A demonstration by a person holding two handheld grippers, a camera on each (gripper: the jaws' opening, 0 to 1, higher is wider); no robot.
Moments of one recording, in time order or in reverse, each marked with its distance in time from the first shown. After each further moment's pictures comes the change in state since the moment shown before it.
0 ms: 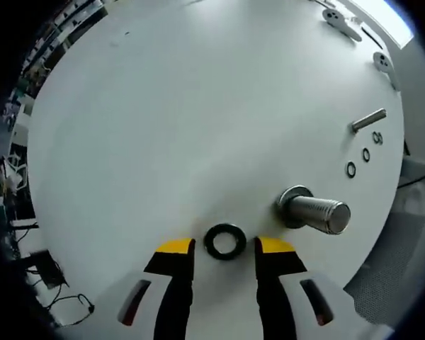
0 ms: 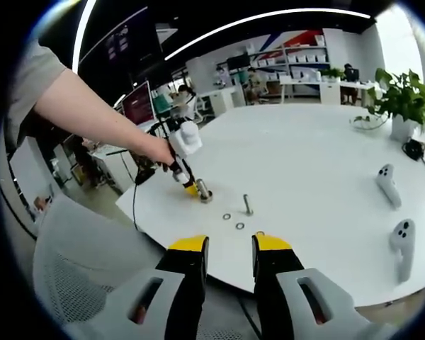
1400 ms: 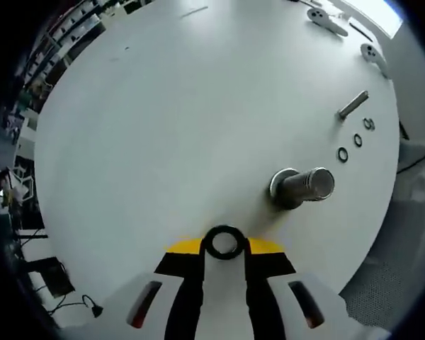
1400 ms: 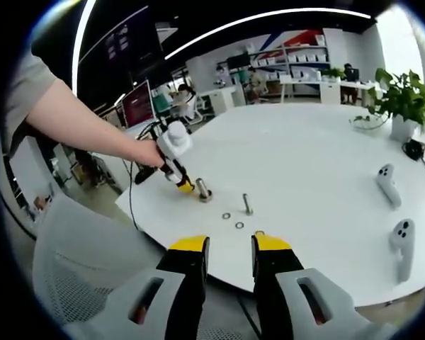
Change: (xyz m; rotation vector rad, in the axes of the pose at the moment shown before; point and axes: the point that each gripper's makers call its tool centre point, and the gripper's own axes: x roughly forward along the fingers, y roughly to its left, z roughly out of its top) left arm -0.014 -0.001 -0.009 0.031 -0.092 0.026; right arm 0.000 -0.001 -0.001 0.002 0.008 -0.003
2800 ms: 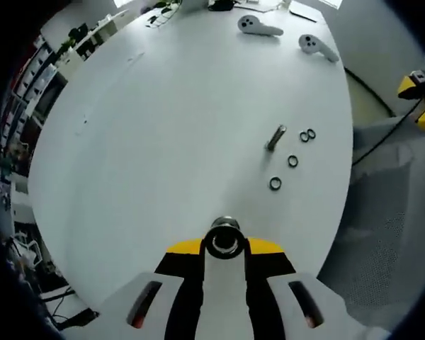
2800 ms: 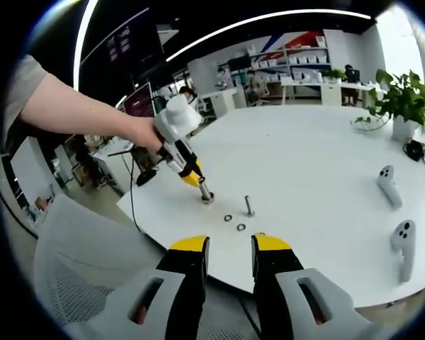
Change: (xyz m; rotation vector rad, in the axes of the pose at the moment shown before) left arm -0.037 -0.048 0.051 0.344 -0.008 -0.063; right arm -0.001 0.003 0.003 -0.002 -0.022 0.010
